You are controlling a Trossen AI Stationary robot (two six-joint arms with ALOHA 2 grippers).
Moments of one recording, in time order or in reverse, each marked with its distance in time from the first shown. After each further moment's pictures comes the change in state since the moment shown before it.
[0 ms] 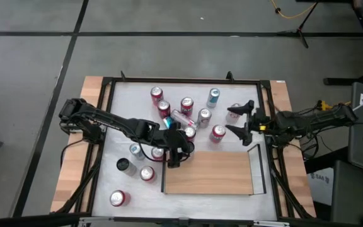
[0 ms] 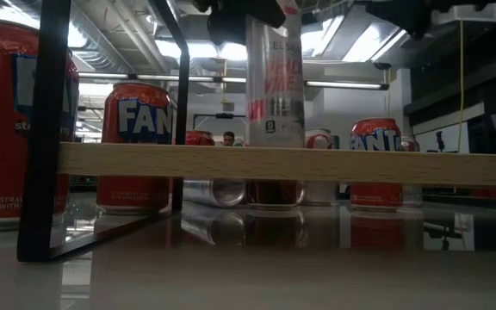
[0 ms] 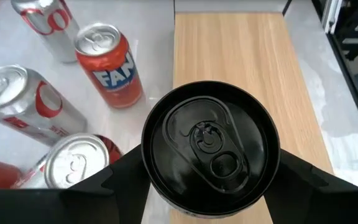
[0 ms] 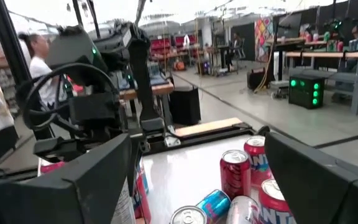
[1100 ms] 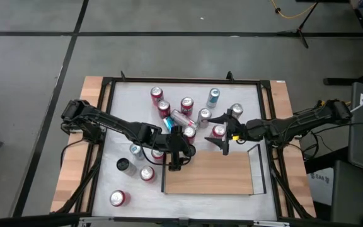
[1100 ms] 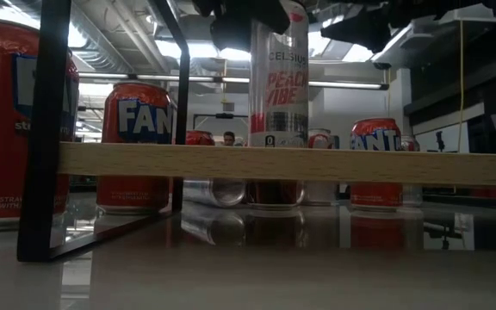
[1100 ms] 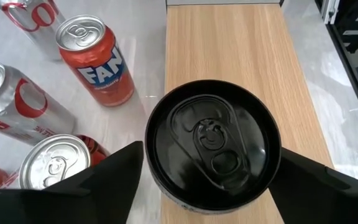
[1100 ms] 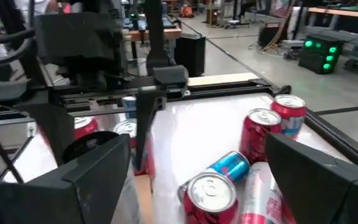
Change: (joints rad) left arm -0.021 0.039 0.000 0.022 -0.011 -0.001; right arm 0.000 0.396 0.119 0.036 -0.051 0.001
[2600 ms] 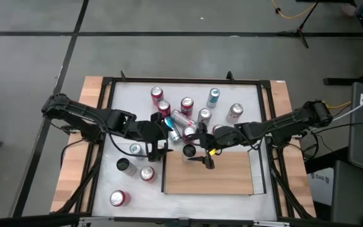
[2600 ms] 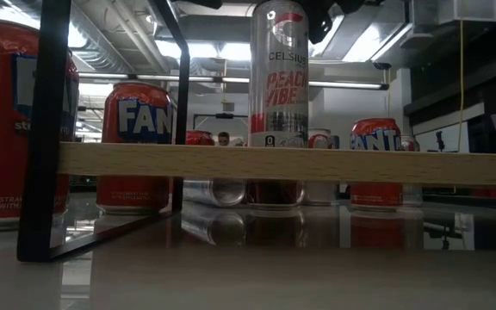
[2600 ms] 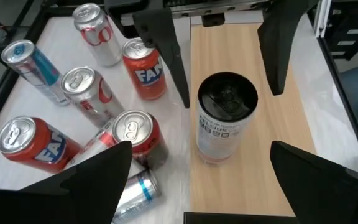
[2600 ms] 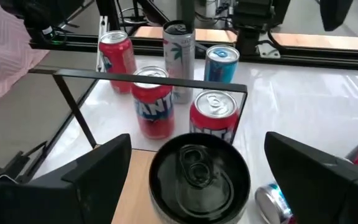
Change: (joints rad) left arm -0.020 -0.290 0.000 -0.269 -0.074 0.000; right arm 0.001 0.393 0.366 -0.211 -0.317 -0.054
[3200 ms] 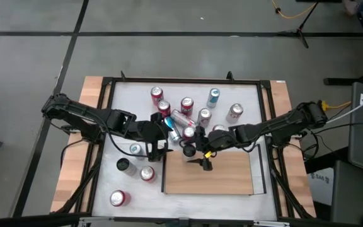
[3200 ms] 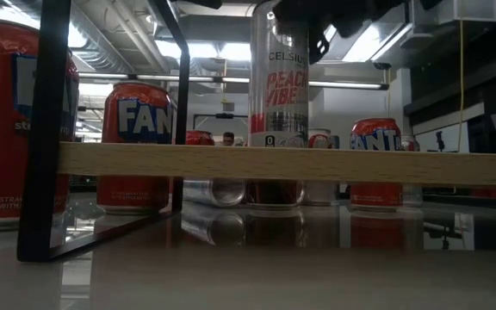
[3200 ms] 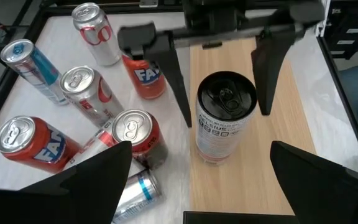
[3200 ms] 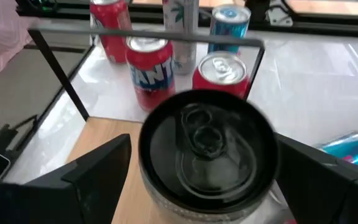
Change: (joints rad) left arm 0.000 0.000 0.000 -0.001 0.002 0.000; right arm 0.000 0.073 0.000 -0.027 -0.015 0.003
